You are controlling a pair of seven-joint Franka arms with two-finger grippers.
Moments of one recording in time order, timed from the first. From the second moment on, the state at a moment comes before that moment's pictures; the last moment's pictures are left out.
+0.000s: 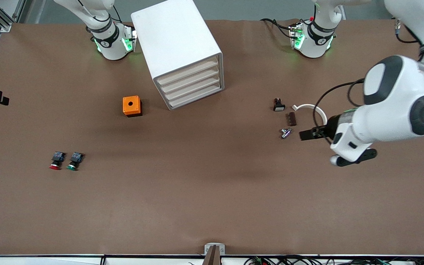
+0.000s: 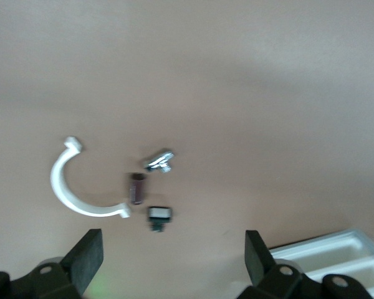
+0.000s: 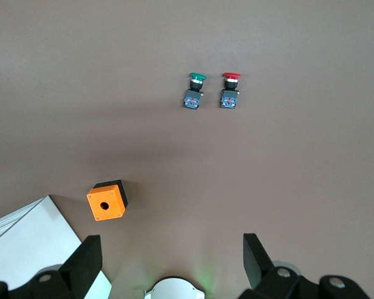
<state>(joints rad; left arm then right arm) 0.03 0.41 -0.28 -1.33 -0.12 1.52 -0.40 -0.16 0.21 0.01 -1.22 0.00 1.27 -0.09</state>
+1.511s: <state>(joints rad) 0.28 0.00 -0.26 -1.74 -0.10 1.80 0.02 -0.16 0.12 0.01 -1.27 0.00 1.25 -0.09</state>
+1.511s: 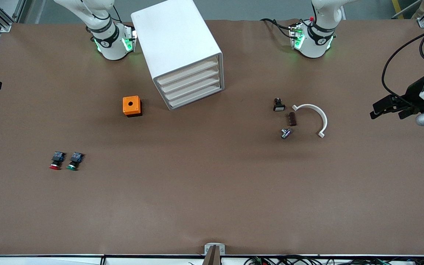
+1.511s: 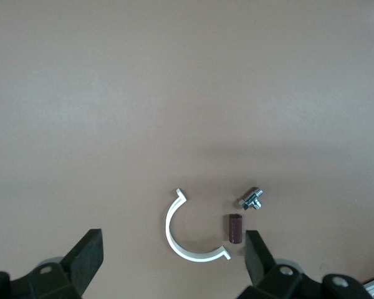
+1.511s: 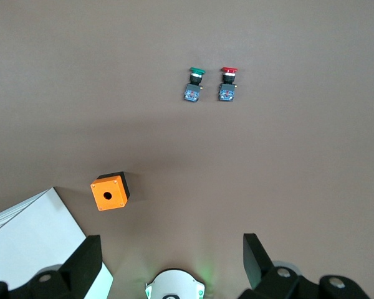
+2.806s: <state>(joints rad) 0.00 0.01 0.01 -1.68 -0.07 1.80 0.02 -0.09 -0.03 -0.08 -1.47 0.01 1.34 -0.09</state>
